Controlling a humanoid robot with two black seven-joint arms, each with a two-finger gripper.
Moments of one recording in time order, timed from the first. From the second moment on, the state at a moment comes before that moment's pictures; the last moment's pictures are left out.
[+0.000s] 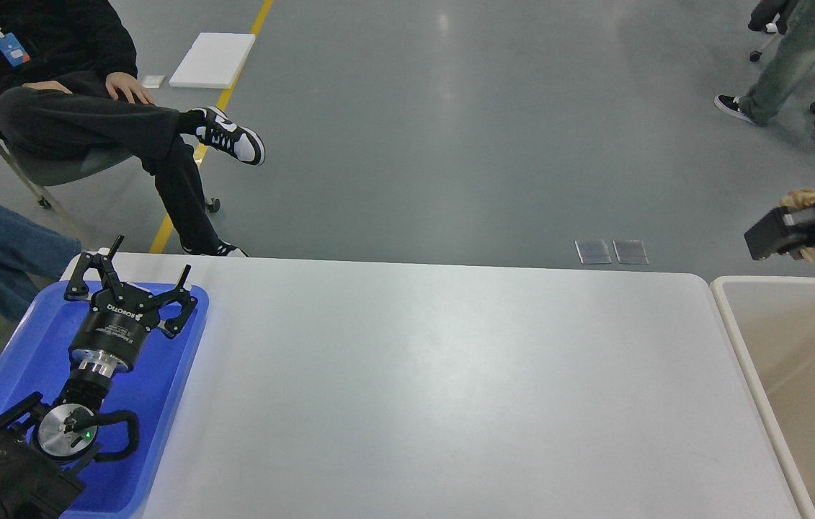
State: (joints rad) left arm -0.48 0.35 -0.88 -0.46 -0.17 -0.78 -0.41; right arm 2.32 -0.91 -1.02 1.45 -0.64 0.78 -0.21
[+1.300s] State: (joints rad) left arm -0.48 0.36 -0.88 -0.46 -0.17 -0.78 -0.41; right arm 1.31 -0.96 -0.68 0.86 -0.78 0.40 -0.21
